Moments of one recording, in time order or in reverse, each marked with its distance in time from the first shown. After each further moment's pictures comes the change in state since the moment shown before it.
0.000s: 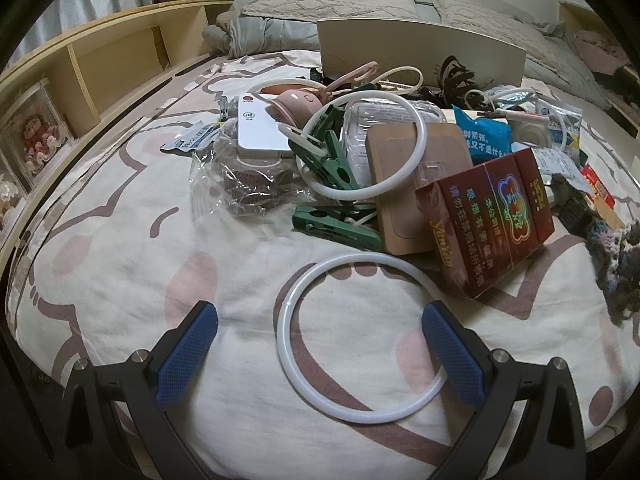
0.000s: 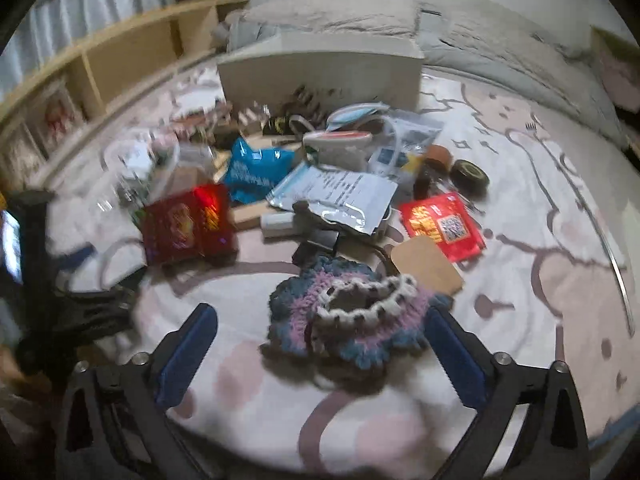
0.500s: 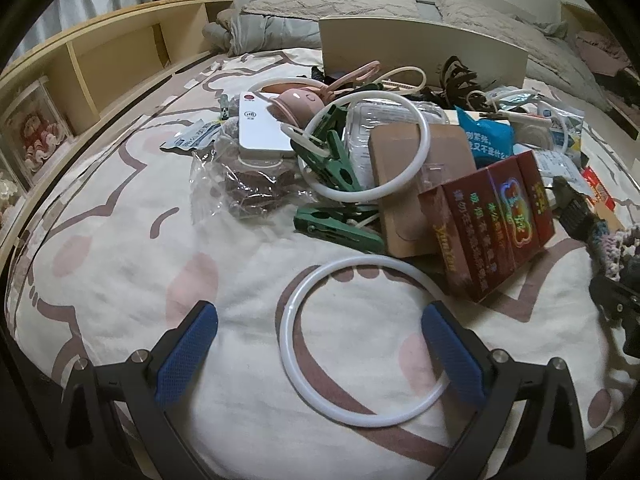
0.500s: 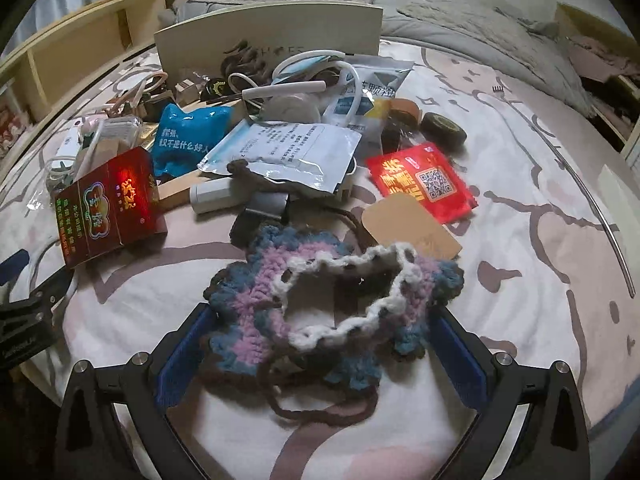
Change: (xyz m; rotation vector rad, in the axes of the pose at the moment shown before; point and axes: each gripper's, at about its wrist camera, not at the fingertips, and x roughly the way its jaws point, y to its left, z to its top) left arm -0.001 0.004 0.002 -0.015 0.005 -0.016; right arm 0.039 -0.010 -0.011 0.117 0.050 -0.130
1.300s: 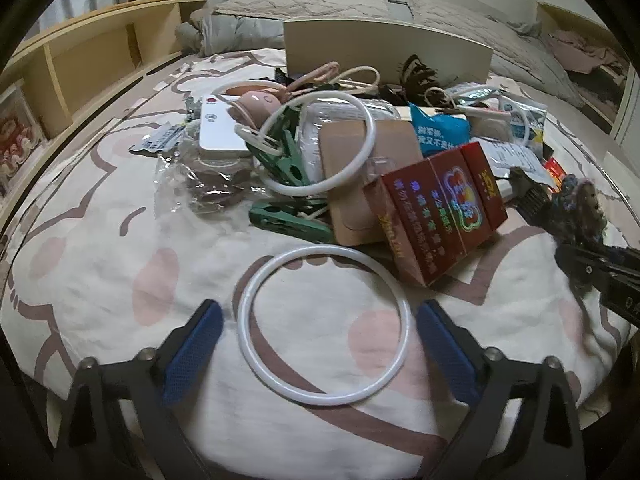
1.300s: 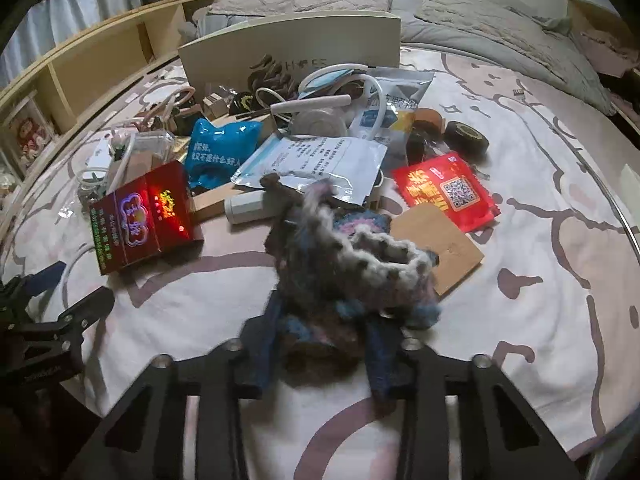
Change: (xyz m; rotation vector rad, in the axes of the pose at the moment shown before) left arm -0.009 -0.013 -0.004 0.023 0.008 -0.102; right arm -0.008 0.001 0.002 0.011 -0.029 0.120
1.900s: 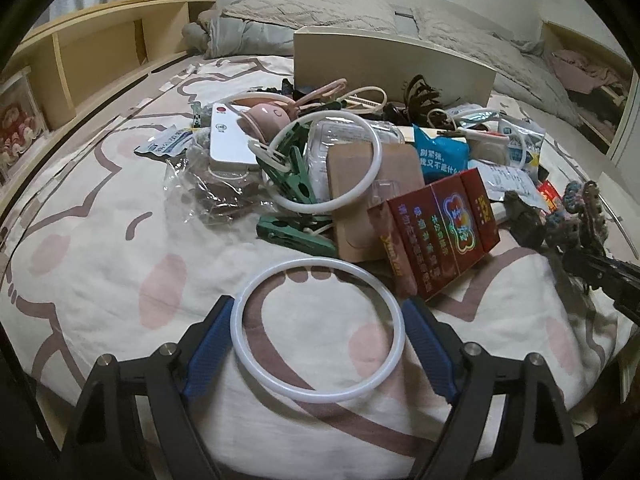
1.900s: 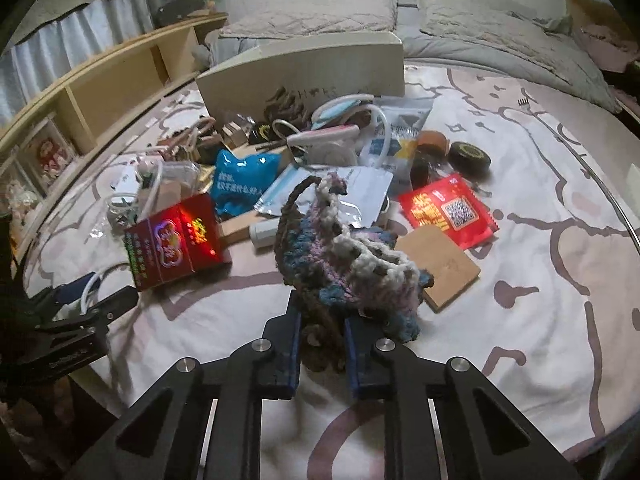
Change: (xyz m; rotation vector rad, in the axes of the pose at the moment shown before) left arm -0.009 0.008 0.005 -0.049 -0.027 -0.034; right arm -0.025 -0.002 0.003 0.022 -0.072 0.077
